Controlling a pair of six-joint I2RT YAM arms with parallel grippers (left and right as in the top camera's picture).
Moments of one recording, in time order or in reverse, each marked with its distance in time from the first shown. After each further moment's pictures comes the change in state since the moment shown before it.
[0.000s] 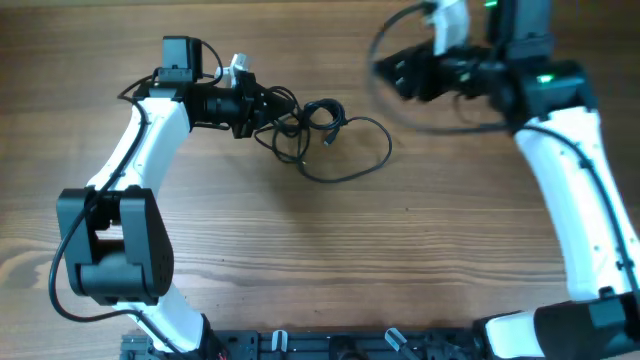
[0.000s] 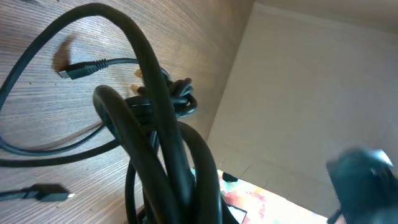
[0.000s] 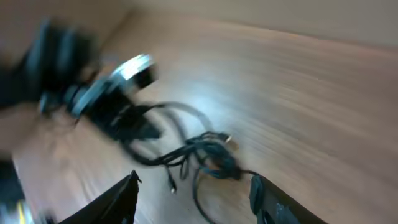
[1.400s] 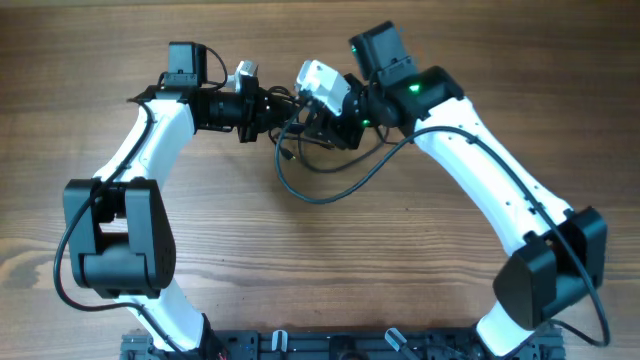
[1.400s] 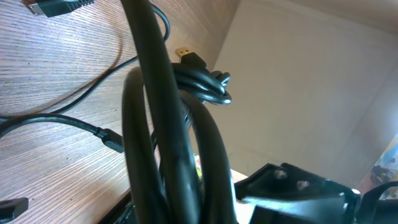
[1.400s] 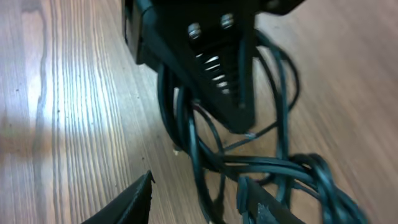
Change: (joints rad) left arm -0.006 0.034 -0.028 0.045 0.097 -0.056; right arm 0.309 0.225 -0.013 -0.012 0.136 -0.518
